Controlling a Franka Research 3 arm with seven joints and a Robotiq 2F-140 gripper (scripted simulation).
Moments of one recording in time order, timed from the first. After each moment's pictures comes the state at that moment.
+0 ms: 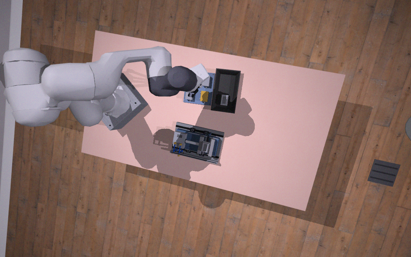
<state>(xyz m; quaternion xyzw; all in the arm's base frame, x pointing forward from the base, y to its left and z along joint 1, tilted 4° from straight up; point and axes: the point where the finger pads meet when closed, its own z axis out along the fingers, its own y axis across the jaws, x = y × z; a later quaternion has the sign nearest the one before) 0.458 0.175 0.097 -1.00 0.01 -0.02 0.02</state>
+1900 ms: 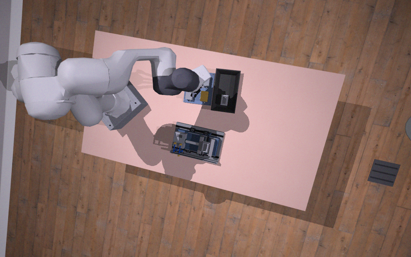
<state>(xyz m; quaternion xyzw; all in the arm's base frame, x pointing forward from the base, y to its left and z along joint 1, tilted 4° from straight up) 0.462 0.180 0.057 -1.00 0.00 -0.02 0.03</state>
